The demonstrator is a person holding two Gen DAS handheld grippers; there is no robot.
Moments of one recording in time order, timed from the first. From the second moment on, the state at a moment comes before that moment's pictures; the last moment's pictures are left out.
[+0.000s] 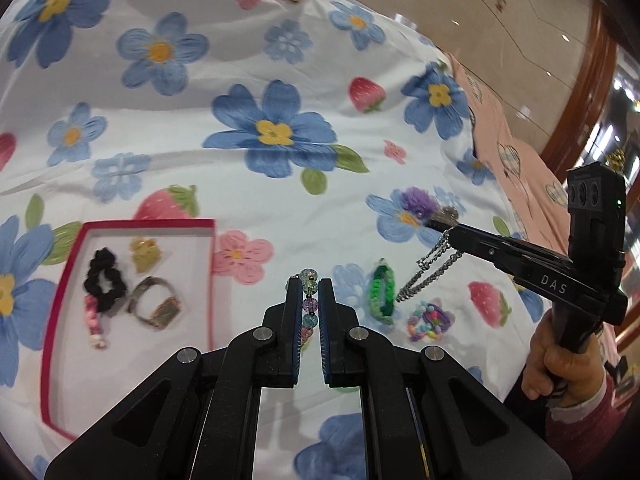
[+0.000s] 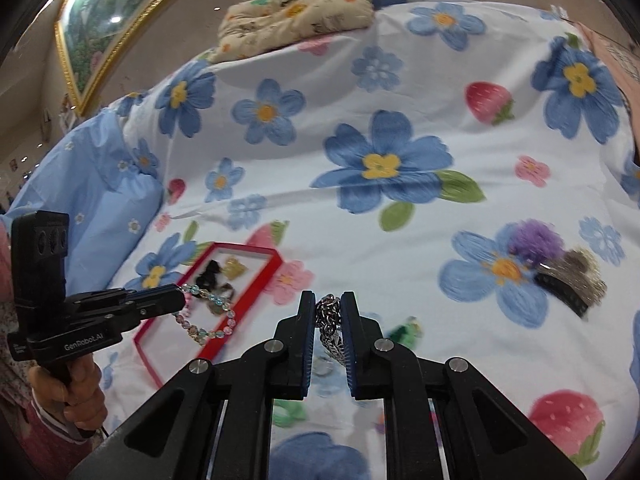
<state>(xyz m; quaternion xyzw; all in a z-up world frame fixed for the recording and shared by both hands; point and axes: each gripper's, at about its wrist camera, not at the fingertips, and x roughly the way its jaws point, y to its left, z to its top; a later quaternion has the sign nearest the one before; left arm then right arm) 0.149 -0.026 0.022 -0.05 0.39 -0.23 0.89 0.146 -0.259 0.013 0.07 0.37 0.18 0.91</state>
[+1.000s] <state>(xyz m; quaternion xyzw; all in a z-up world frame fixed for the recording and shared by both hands) 0.152 0.121 -0.024 -0.13 0.41 -0.09 0.90 0.181 -0.066 -0.021 0.03 0.40 0.34 0.85</state>
